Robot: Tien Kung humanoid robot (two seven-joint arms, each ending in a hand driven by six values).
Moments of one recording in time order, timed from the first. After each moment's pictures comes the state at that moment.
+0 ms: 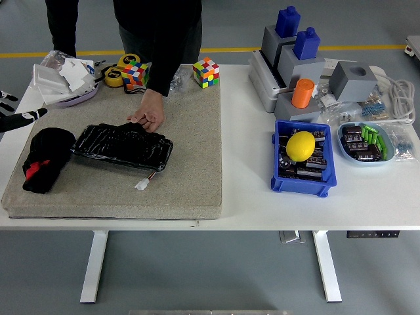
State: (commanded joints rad) left arm -0.38 0.61 -1.14 -1.21 1.76 0.16 0.45; right arm 0.10 -0.46 0.68 0.31 -0.04 -0.03 -0.12
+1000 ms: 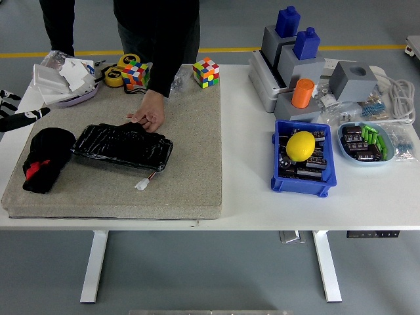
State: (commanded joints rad) left arm -0.39 0.60 -1.14 -1.20 1.76 0.16 0.44; right arm 0.10 -0.46 0.67 0.31 -0.03 -0.03 -0.11
